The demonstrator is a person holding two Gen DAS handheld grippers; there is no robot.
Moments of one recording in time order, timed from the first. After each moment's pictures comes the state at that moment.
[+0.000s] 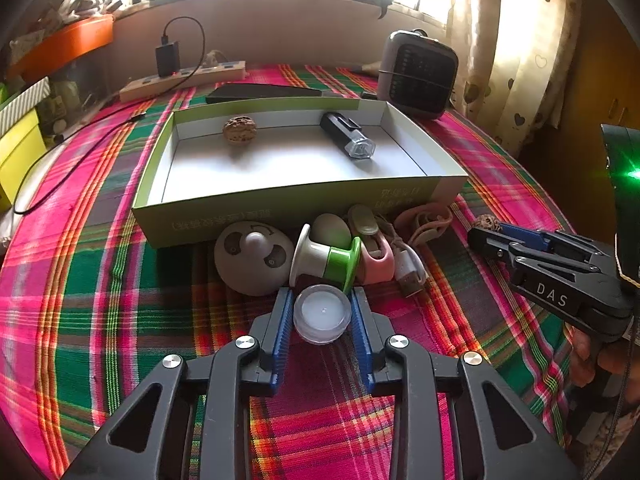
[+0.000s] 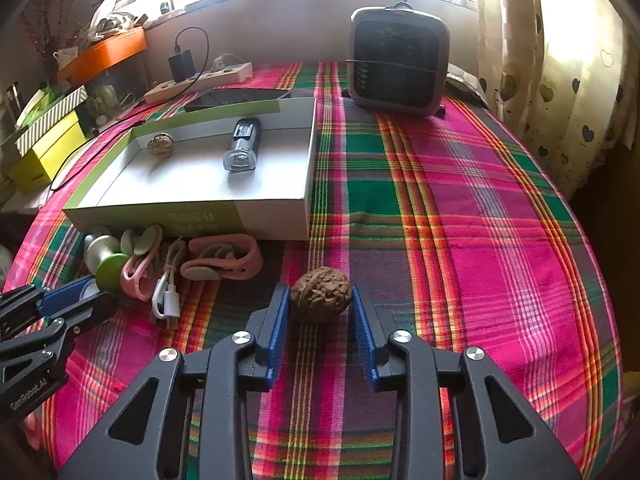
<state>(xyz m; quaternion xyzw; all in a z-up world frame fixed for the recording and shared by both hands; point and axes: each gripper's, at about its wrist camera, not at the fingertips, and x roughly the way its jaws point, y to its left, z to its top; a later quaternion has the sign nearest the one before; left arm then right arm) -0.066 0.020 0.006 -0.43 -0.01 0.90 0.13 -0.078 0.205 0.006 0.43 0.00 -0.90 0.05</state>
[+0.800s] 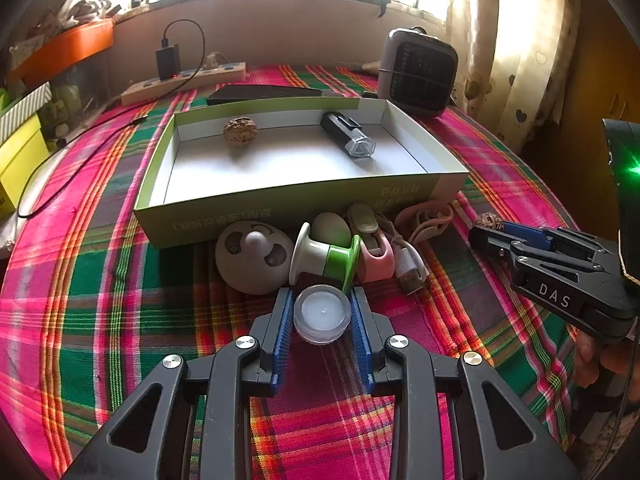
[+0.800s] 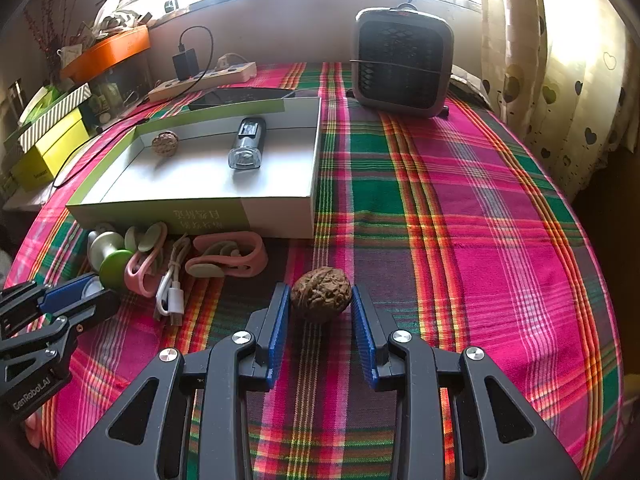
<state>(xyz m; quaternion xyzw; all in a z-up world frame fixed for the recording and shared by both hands) -0.065 0.019 0.006 -0.42 -0.01 0.90 0.13 -0.076 0.204 0.006 0.43 0.01 -0.90 0.05</state>
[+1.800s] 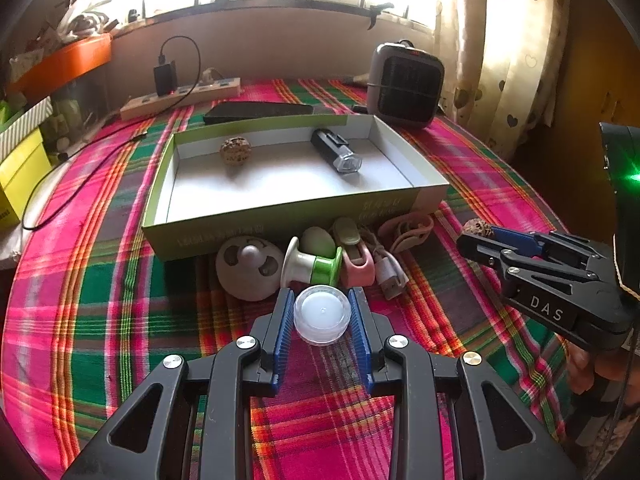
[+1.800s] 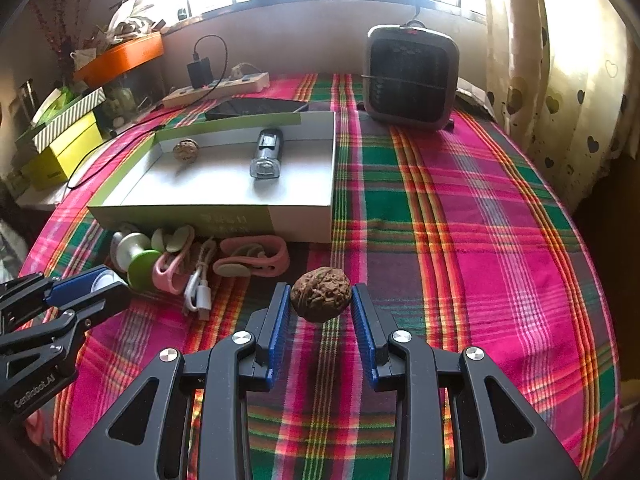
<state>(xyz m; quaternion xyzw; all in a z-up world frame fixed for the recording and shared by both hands) -0.054 0.022 0.021 -0.40 0.00 0.90 0.14 -0.064 0.197 0.019 0.41 0.01 -0.91 0.07</state>
